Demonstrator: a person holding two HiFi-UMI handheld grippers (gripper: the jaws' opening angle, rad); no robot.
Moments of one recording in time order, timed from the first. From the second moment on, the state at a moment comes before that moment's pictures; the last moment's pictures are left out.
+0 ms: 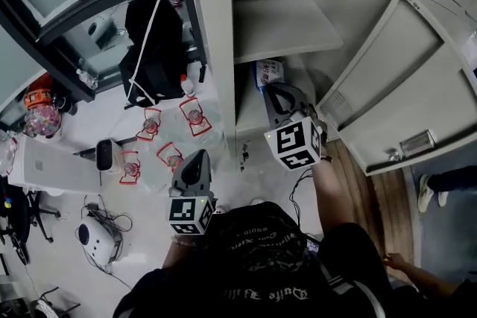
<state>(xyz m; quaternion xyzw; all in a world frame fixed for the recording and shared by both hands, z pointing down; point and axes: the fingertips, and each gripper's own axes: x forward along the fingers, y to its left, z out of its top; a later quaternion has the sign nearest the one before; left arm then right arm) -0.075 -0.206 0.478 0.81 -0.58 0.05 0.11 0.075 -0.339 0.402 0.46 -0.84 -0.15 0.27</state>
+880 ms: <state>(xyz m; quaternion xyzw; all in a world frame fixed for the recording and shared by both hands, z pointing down) -0.101 -0.203 0.486 0.78 -0.62 0.04 0.13 0.067 -0.375 0.466 0.40 -0.84 -0.09 0.35</state>
